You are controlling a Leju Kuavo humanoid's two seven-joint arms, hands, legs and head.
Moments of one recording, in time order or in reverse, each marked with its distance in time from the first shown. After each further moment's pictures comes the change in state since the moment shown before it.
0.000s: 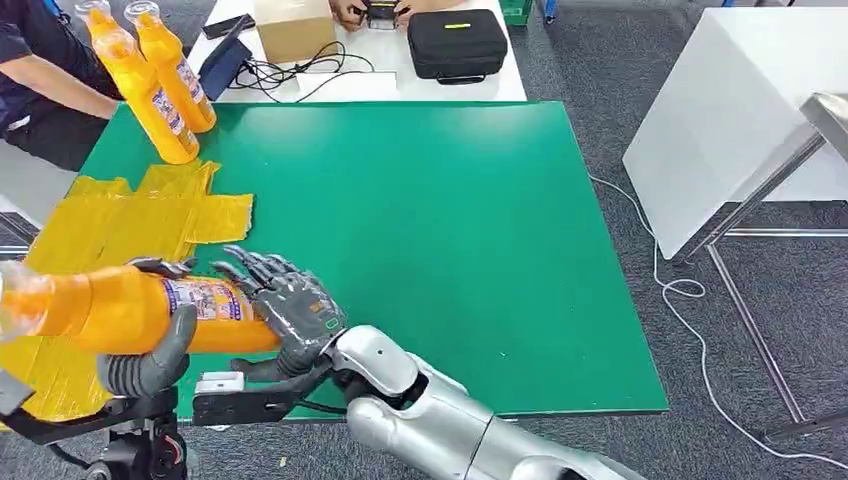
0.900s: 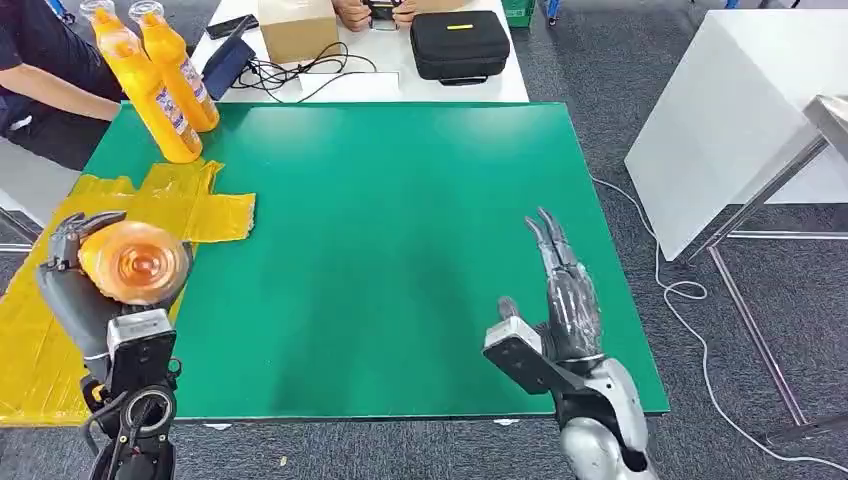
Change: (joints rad) left arm -0.259 0.096 0.055 0.285 -0.948 0.711 -0.185; right arm 0.610 -0.343 -0.815 -0.809 0.198 0.056 -0.096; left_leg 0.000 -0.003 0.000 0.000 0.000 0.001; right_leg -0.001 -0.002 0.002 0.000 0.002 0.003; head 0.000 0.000
